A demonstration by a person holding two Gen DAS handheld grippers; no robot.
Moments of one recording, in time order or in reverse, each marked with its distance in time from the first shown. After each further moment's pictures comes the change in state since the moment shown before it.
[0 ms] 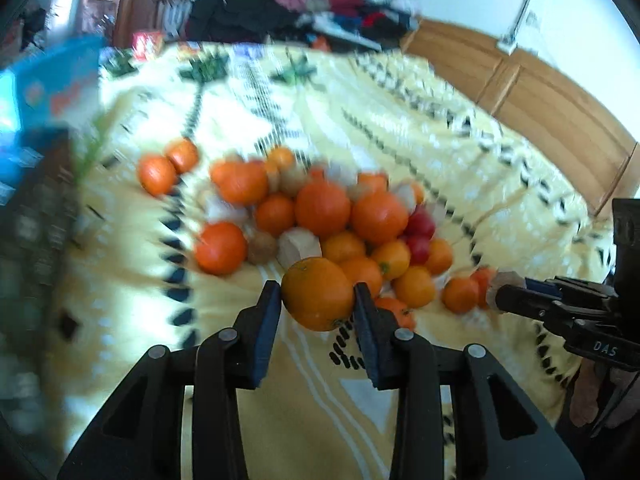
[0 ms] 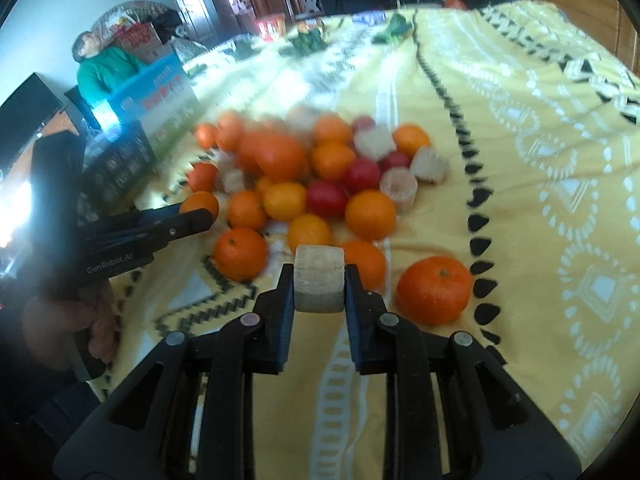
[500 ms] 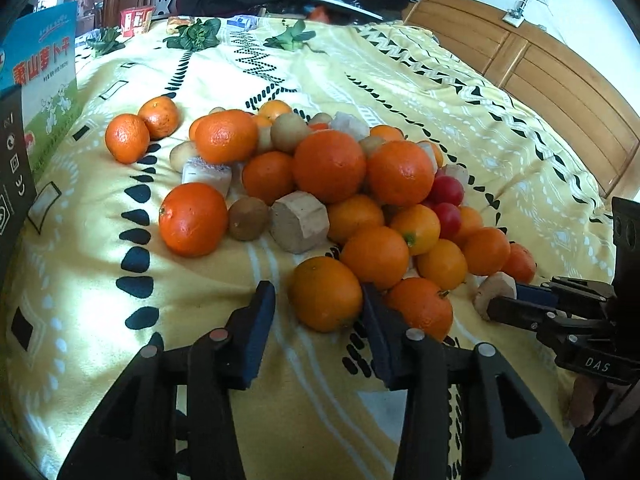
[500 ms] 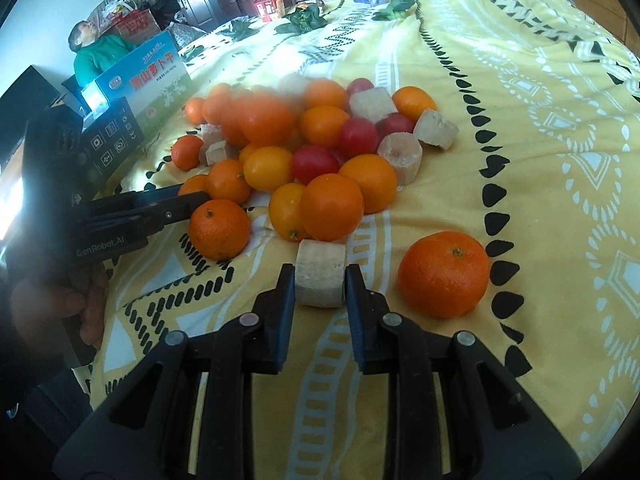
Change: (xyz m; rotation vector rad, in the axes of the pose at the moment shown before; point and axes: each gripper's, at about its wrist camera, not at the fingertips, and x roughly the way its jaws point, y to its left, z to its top) left arm 0.063 0.004 -0.013 0.019 0.133 -0.008; right arm 0.043 -0.017 -0.016 0.000 0.093 0.000
